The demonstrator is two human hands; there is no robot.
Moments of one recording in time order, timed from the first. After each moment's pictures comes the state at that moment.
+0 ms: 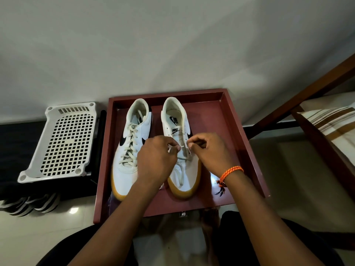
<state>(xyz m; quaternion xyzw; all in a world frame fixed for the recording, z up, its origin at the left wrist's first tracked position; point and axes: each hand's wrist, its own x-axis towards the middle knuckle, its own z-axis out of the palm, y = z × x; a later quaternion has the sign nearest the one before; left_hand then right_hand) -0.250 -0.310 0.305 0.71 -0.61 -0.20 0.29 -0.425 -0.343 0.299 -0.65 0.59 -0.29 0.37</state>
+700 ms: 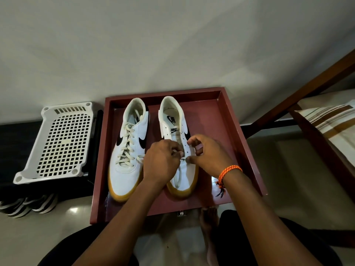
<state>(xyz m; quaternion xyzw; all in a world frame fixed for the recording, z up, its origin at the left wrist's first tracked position) -0.263 -0.315 0.282 0.69 -0.63 -0.25 0.26 -0.432 -0.337 0.301 -0.65 0.62 -0.18 0.39</state>
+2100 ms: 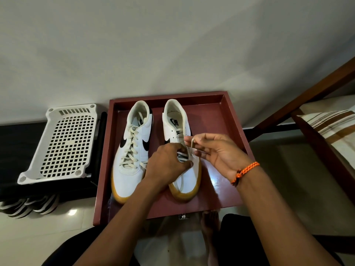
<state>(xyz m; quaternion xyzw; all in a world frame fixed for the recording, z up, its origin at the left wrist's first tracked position) -0.259 -0.319 0.285 0.68 -0.65 -0.30 0.18 -0.437 -0.340 0.333 -0.38 0.48 -0.35 0.71</state>
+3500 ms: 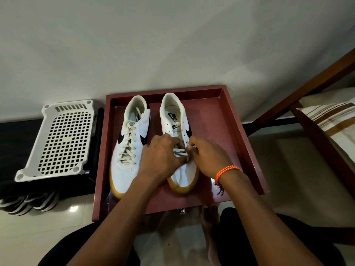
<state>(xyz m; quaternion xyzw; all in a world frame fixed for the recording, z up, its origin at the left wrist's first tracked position) -0.254 -0.317 0.291 0.67 -0.70 -0.21 0.16 -0.424 -0.330 0.299 -0.74 0.61 -0.10 0.26</state>
